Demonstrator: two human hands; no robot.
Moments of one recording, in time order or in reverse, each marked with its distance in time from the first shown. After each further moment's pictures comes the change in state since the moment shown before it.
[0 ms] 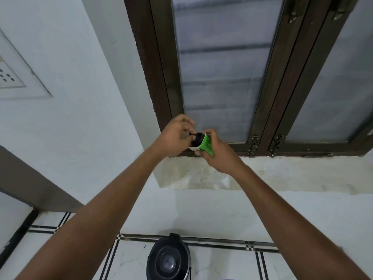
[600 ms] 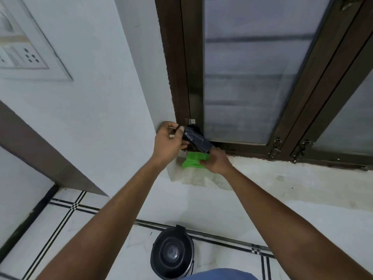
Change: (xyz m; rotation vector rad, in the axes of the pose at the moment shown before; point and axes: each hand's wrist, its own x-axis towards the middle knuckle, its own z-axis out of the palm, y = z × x) left_hand -0.046 -0.034 0.010 -0.711 0.469 -0.599; right_hand 0.063 0.055 0.114 -0.091 -0.216 0.296
